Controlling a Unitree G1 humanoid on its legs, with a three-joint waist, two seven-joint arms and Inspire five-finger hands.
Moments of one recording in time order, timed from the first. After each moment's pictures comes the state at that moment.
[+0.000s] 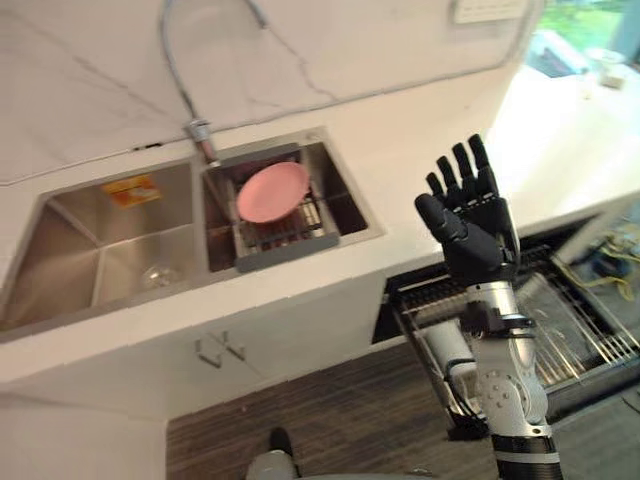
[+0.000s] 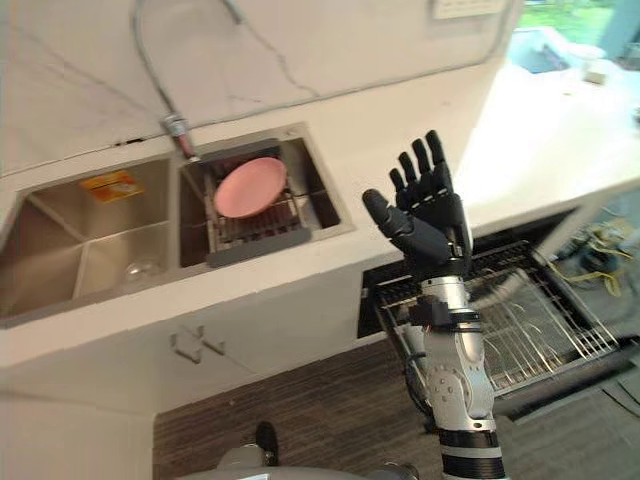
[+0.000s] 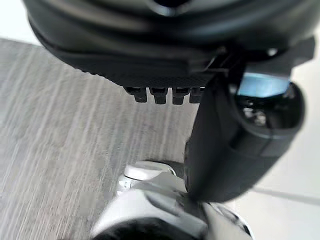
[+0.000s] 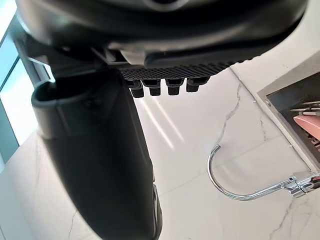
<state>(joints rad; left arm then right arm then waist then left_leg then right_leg) 0.24 0.08 0.21 1.00 -0.30 0.16 0.15 -0.03 -0.13 -0.07 -0.23 0.78 -0.12 0.13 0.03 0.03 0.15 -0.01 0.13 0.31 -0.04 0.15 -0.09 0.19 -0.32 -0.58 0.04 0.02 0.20</state>
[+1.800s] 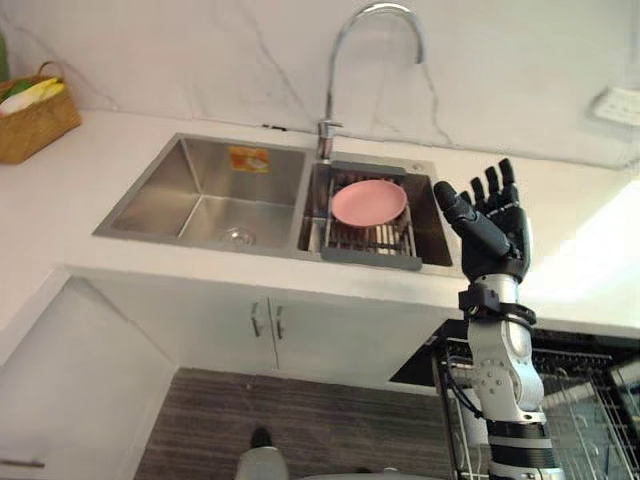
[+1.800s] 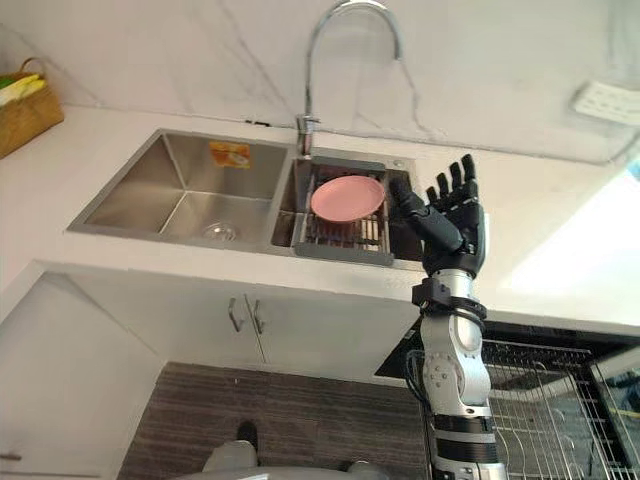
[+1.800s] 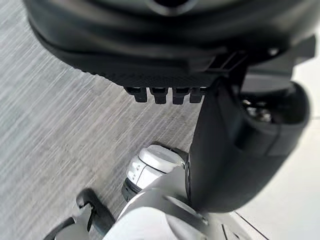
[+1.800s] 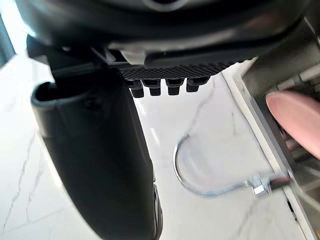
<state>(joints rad) 0.21 0.12 0.28 1.07 -0.33 0.17 0.07 -0.10 -0.18 -0.16 -0.16 0.58 -0.09 -0.23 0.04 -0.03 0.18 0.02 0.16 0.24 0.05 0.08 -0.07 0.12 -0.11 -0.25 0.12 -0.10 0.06</state>
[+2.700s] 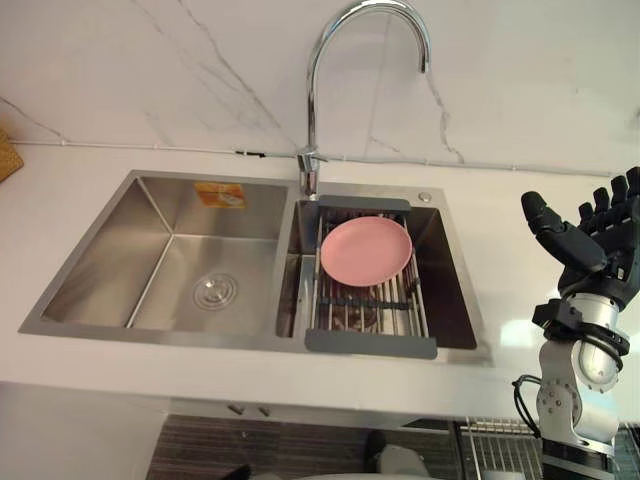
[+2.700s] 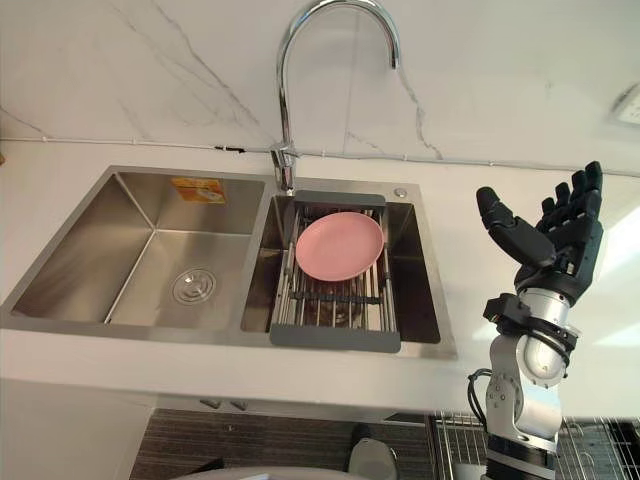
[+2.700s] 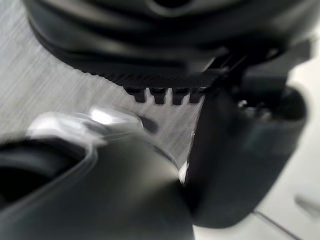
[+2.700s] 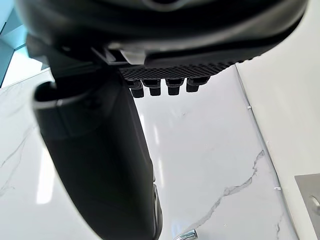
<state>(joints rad) 0.18 0.12 0.24 1.01 -0.36 0.21 0.06 0.01 -0.25 -0.39 -0.21 0.48 -0.09 -0.22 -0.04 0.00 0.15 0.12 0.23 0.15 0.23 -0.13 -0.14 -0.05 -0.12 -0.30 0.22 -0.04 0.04</state>
